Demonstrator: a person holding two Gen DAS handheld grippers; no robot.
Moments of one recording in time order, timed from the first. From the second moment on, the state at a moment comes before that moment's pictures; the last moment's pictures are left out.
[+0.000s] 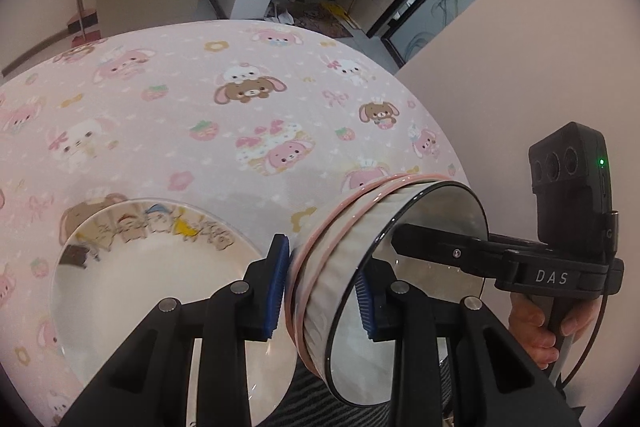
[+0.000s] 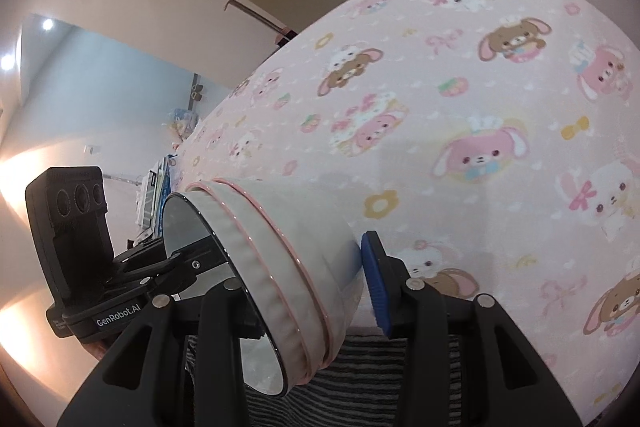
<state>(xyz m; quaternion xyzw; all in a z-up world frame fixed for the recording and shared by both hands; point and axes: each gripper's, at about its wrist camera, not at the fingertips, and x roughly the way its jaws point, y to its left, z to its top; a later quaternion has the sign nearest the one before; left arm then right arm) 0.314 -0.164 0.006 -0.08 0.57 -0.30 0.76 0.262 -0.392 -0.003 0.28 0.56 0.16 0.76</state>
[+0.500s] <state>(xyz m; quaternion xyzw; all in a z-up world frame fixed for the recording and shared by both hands) 0.290 -0.045 -0.011 -0.11 0.59 -0.22 0.77 0.270 -0.271 -0.036 0.24 0.61 0.24 0.71</state>
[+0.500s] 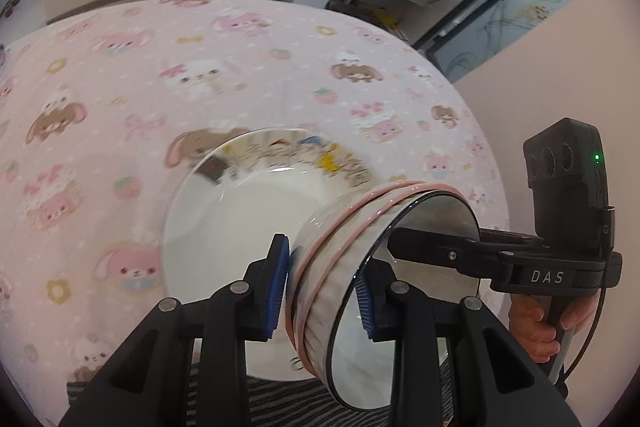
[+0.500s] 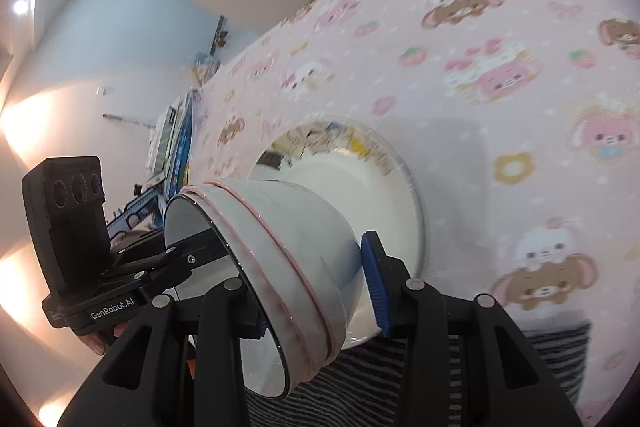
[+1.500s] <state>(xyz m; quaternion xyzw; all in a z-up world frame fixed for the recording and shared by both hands) 0.309 -0.027 -0.044 -0.12 0.59 -0.20 0.77 0.286 -0.255 -0.069 0.25 0.64 0.23 0.69</state>
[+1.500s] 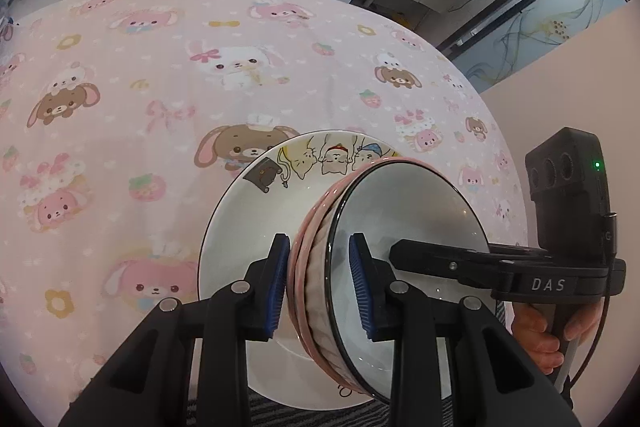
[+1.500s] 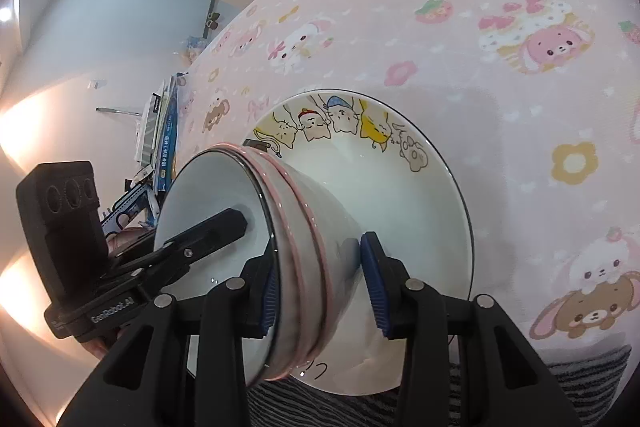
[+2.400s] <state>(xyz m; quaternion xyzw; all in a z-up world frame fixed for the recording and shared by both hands) 0.226 0.001 0.047 -0.08 0.37 -0.17 0.91 0.229 -0.240 0.026 0.08 0.49 0.21 0.84</state>
